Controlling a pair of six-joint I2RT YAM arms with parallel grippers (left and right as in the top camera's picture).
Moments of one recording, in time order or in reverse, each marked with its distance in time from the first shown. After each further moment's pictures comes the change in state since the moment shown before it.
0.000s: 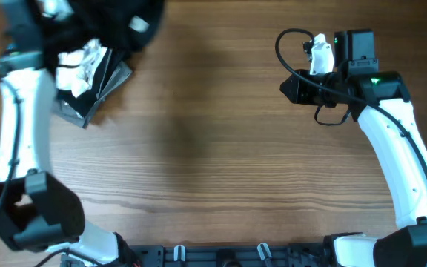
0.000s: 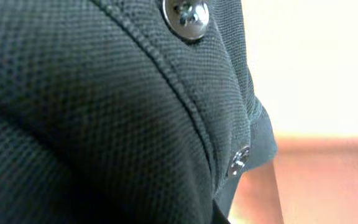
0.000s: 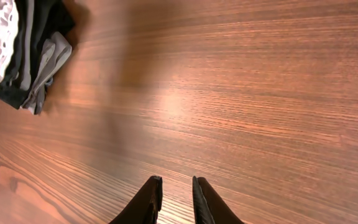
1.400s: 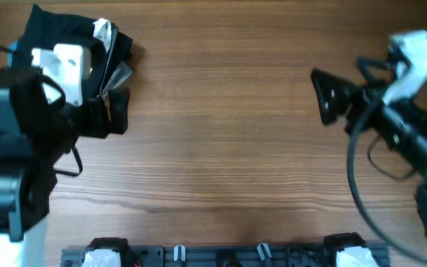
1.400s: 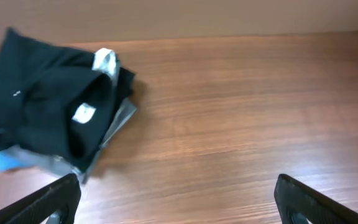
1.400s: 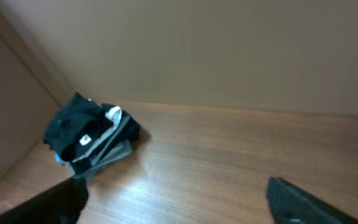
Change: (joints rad) left arm -0.277 -0.657 -0.010 -0.748 -0.547 0.559; right arm 0.000 -0.527 0.199 -0.024 0.078 -0.050
